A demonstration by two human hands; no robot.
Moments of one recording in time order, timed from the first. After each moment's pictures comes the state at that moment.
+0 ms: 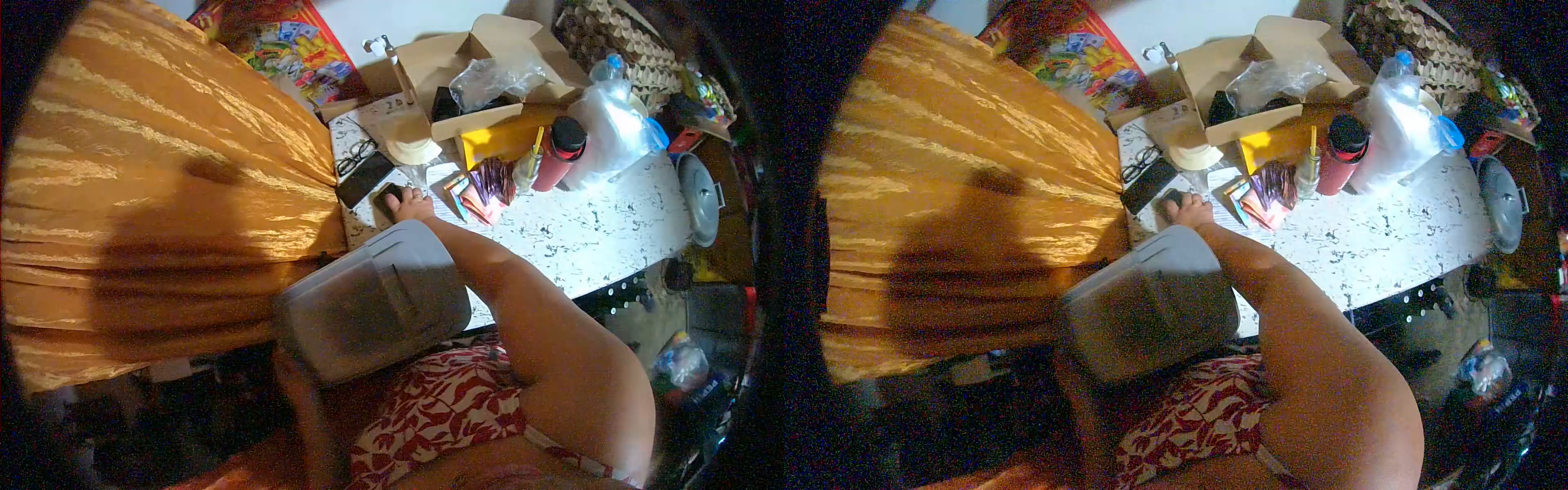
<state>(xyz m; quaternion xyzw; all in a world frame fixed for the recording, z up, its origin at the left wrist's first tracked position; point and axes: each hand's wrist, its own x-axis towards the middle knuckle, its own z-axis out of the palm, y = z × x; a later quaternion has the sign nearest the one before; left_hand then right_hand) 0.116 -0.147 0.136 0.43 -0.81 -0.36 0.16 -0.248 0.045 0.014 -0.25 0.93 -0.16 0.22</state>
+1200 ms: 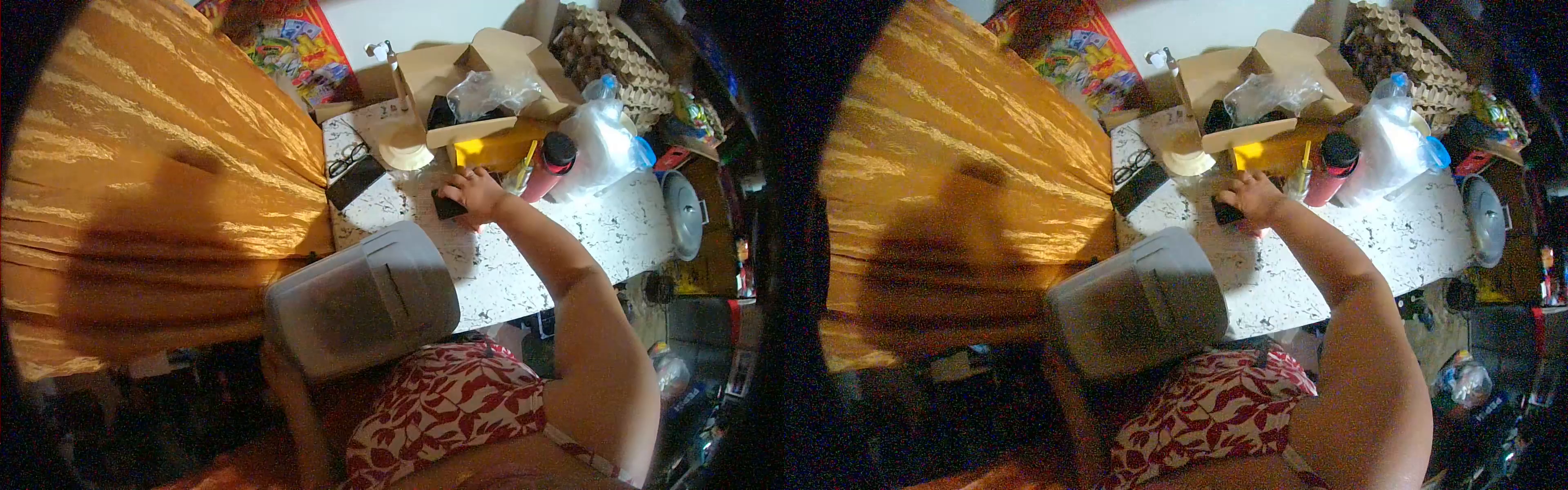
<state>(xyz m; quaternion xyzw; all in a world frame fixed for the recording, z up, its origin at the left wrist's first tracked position) 0.110 -0.149 0.118 0.44 -0.77 -0.40 0.22 -0.288 0.216 0.078 -0.47 0.88 -0.01 0.08</state>
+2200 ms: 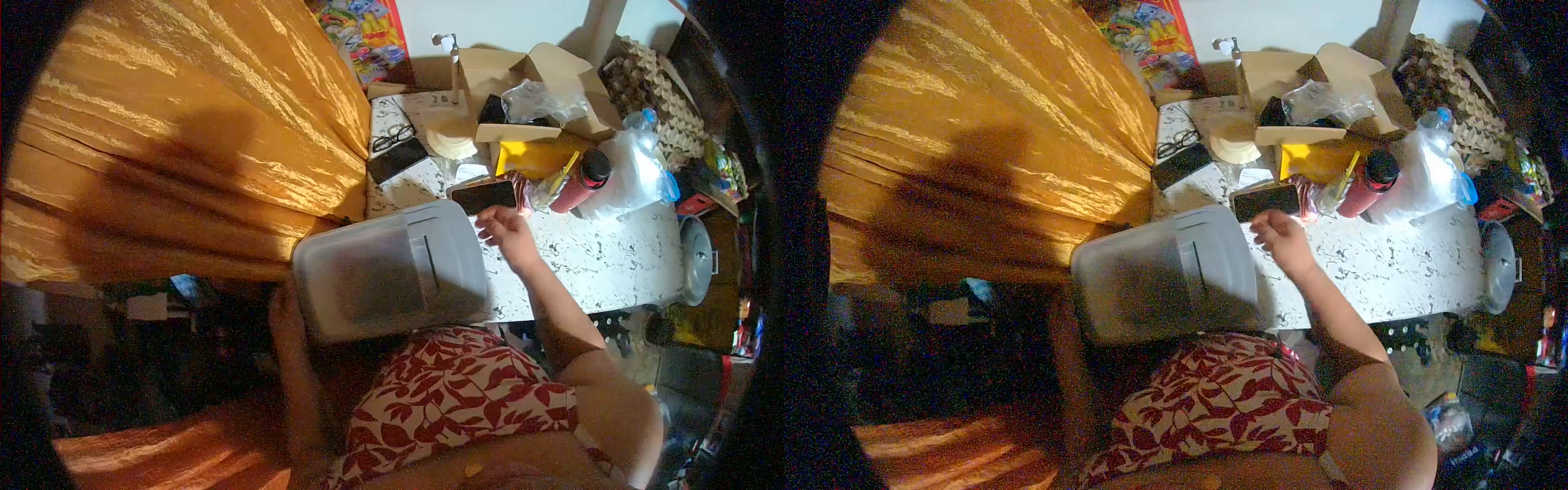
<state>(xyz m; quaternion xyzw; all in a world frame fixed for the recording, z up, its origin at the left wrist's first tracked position) 0.080 -0.140 0.163 0.48 -0.76 -0.40 0.17 -0.171 0.206 0.092 -0.09 0.68 -0.69 0.25</state>
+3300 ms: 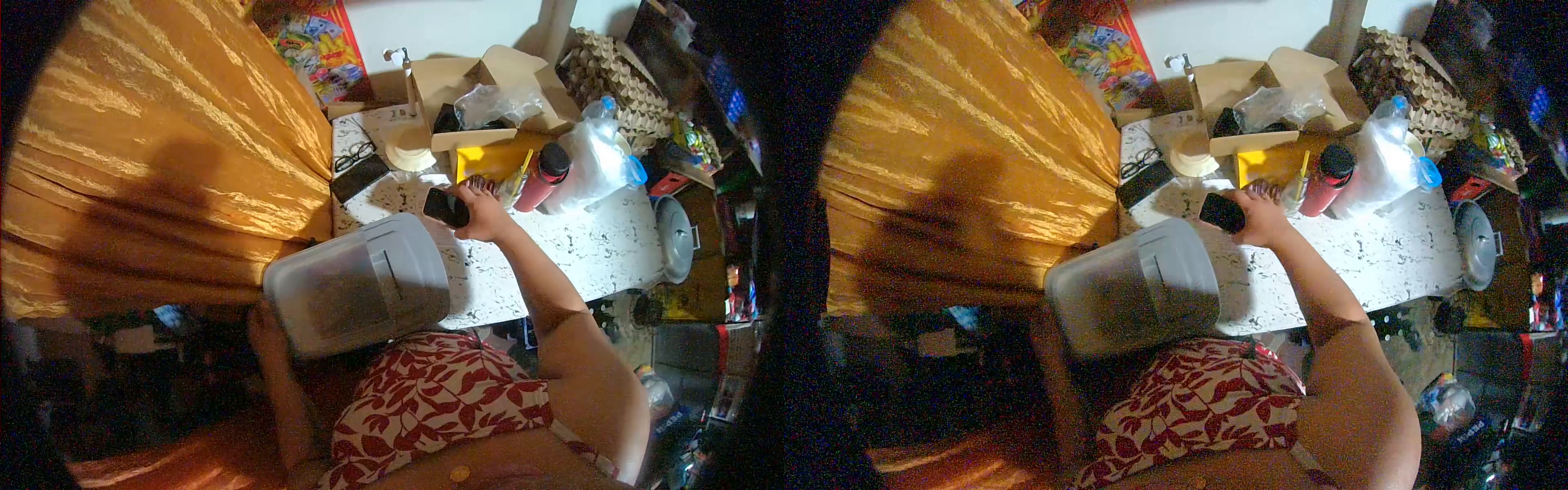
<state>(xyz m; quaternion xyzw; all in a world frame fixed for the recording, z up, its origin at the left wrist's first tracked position) 0.074 -0.151 0.144 0.43 -0.82 -0.33 0.18 -0.234 0.229 0.101 -0.31 0.94 -0.18 0.01</state>
